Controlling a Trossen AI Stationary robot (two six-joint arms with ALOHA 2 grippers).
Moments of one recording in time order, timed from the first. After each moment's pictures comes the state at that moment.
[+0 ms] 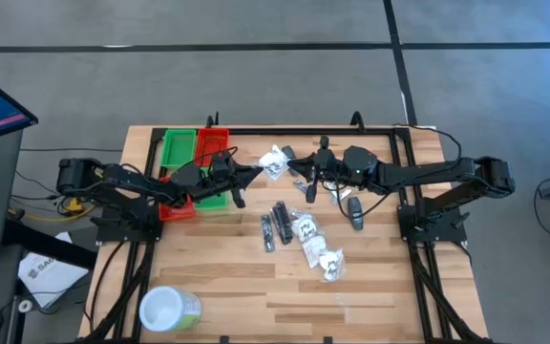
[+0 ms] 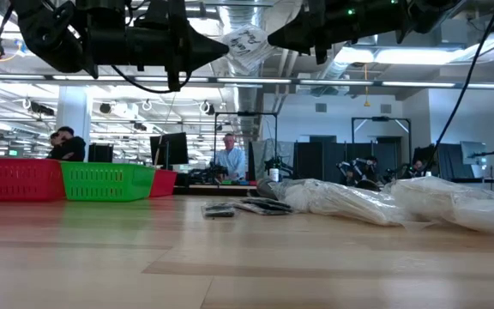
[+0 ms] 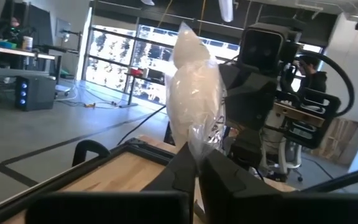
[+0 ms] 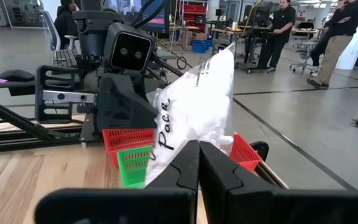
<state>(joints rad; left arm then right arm) 0.14 1.39 0.46 1.12 -0.19 -0.21 -0.13 1.35 0.80 0.47 0.14 -0.04</state>
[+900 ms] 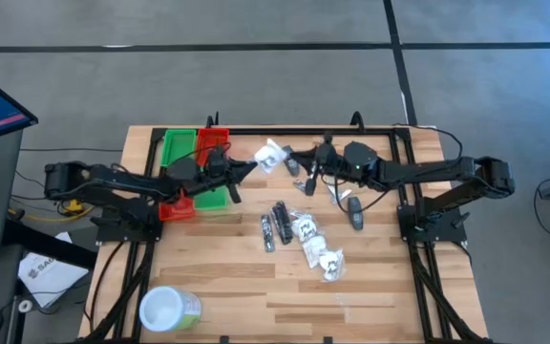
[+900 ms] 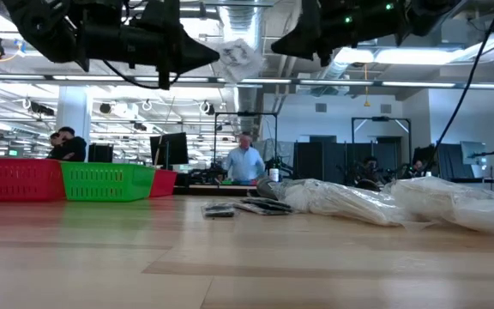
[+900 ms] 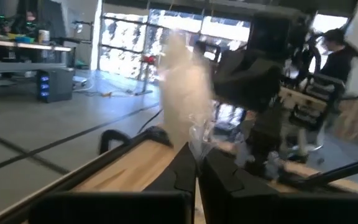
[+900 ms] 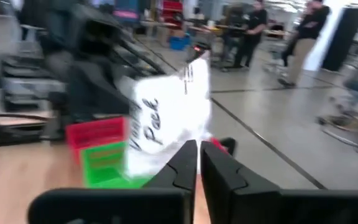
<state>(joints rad) 0.19 1.23 0.45 0.86 -0.20 -0.16 -0.18 1.35 0.80 0.46 0.19 -0.08</state>
